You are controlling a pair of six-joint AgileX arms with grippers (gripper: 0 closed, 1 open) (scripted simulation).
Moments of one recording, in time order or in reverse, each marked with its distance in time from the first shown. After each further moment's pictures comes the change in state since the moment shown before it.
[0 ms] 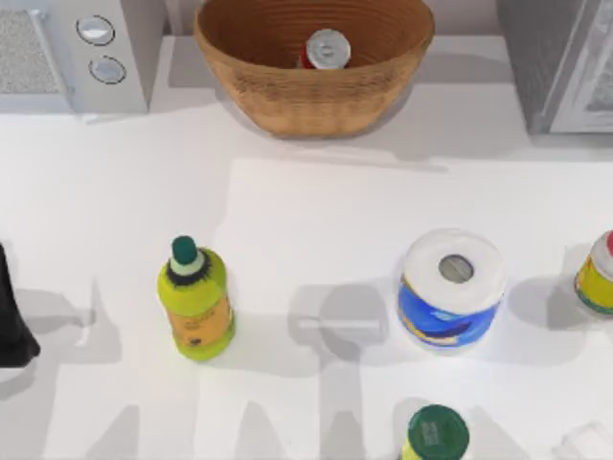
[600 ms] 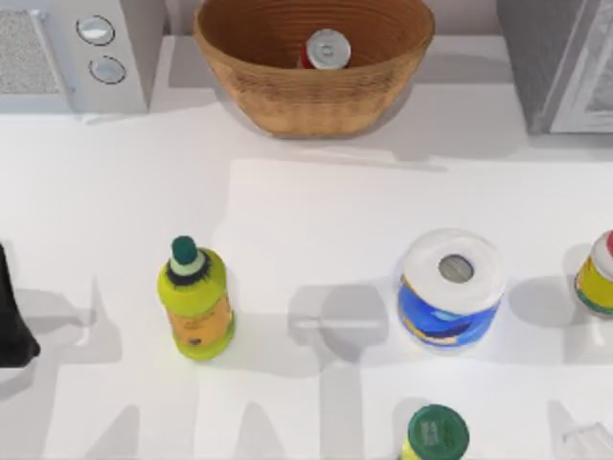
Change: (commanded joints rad) left arm 0.000 0.000 0.000 0.000 0.000 0.000; right arm -0.101 -0.215 -0.191 -0.063 -0.100 -0.004
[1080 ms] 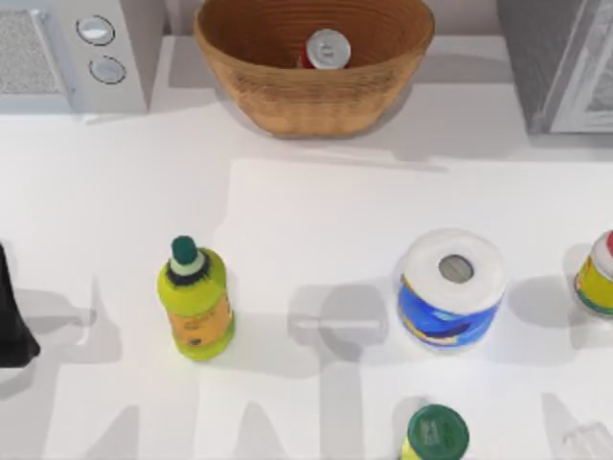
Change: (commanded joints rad) left arm 0.000 0.000 0.000 0.000 0.000 0.000; right arm -0.128 0.189 0.054 0.152 -0.127 0.003
